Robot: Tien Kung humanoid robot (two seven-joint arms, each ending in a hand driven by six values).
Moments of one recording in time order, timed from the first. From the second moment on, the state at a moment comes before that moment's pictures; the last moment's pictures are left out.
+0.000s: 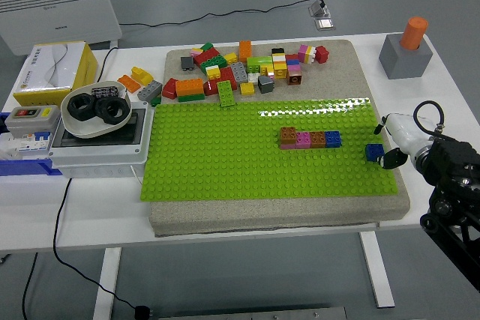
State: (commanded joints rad) left arm -0.01 0.07 -2.11 -0.25 2.27 0.06 0.28; right arm 0.26 -0.30 1.10 1.55 -2.22 0.32 -0.62
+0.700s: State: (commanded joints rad) left arm -0.02 0.06 -2.11 -0.26 2.27 0.06 0.27; right arm 0.30 -0.29 1.05 1.42 -2.25 0.26 -0.57
